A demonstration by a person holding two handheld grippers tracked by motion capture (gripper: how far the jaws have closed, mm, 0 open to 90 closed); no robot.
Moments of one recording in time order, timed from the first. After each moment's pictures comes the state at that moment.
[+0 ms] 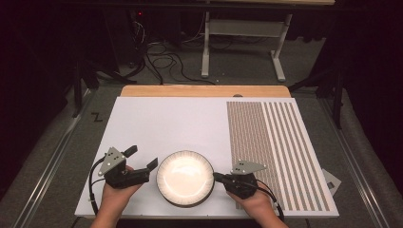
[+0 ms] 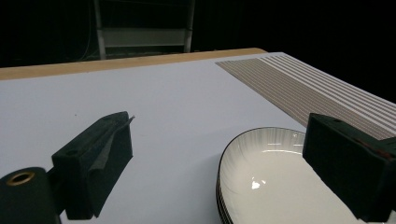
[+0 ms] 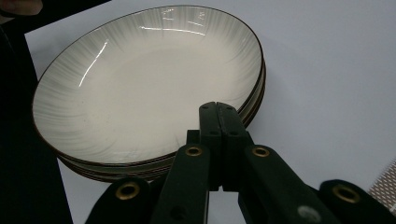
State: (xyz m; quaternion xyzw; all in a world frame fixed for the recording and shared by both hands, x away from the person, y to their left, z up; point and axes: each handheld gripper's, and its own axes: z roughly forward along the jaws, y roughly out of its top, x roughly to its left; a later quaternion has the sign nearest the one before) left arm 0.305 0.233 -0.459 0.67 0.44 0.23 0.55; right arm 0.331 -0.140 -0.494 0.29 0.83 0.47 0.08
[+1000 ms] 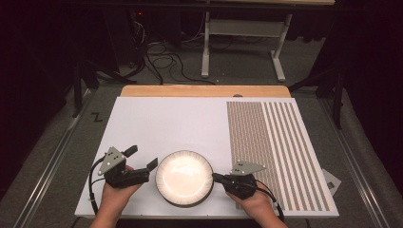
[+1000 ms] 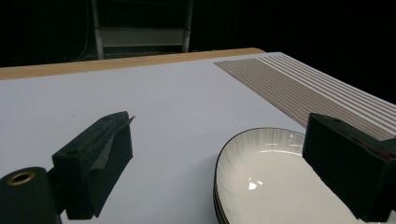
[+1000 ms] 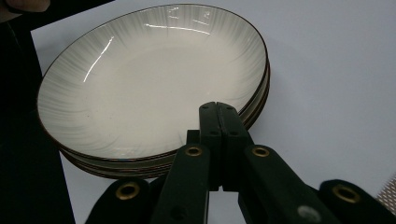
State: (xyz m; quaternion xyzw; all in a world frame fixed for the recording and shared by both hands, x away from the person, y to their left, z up) left arm 0.306 0.234 -0.459 0.67 0.44 0.23 0.55; right arm 0.331 -0.139 -0.495 0.28 0.83 0.47 0.08
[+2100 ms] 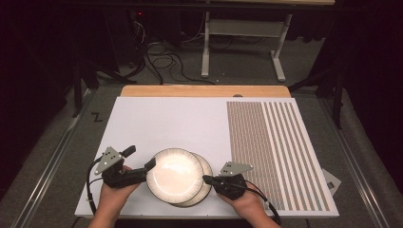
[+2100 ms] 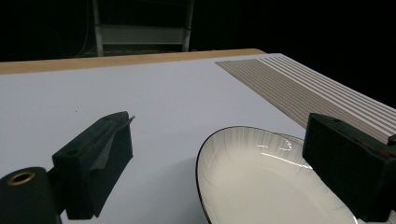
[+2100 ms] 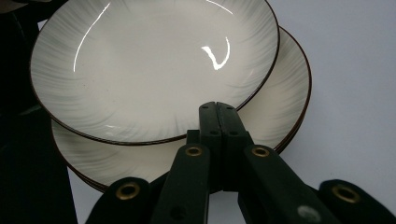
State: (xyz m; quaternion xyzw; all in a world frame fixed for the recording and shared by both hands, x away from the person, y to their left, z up) left arm 0.306 0.240 -0.460 0.67 0.45 0.22 0.55; right arm 0.331 -0.112 -0.502 0.26 0.84 0.46 0.06
